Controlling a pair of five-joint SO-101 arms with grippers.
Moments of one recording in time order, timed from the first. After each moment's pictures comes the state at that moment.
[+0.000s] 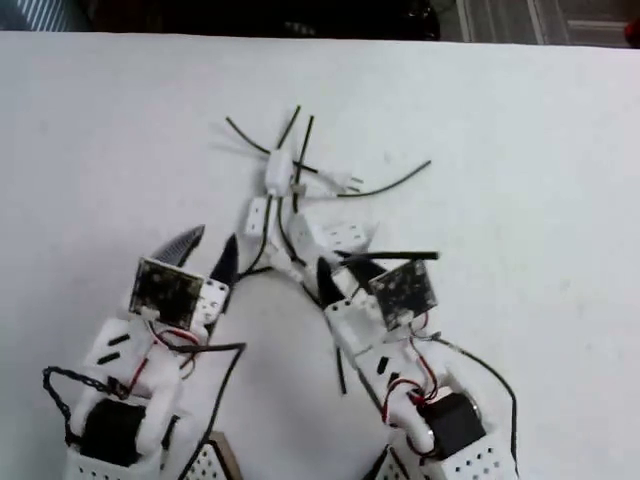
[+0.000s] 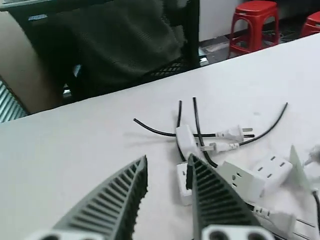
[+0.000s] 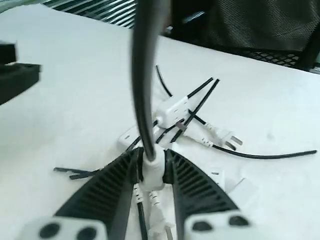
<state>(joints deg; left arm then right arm) 7.5 -103.7 78.9 51.3 -10.5 -28.8 -101.2 86.1 41.1 0.9</state>
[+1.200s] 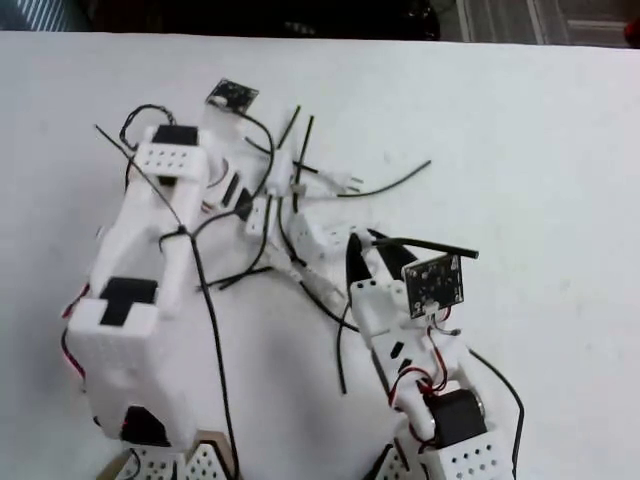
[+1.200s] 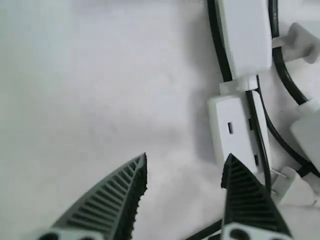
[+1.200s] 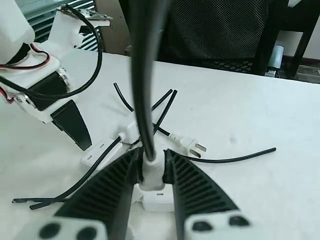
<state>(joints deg) -0.7 23.1 -5.7 71.1 -15.3 -21.6 -101.2 89.3 34.4 0.4</state>
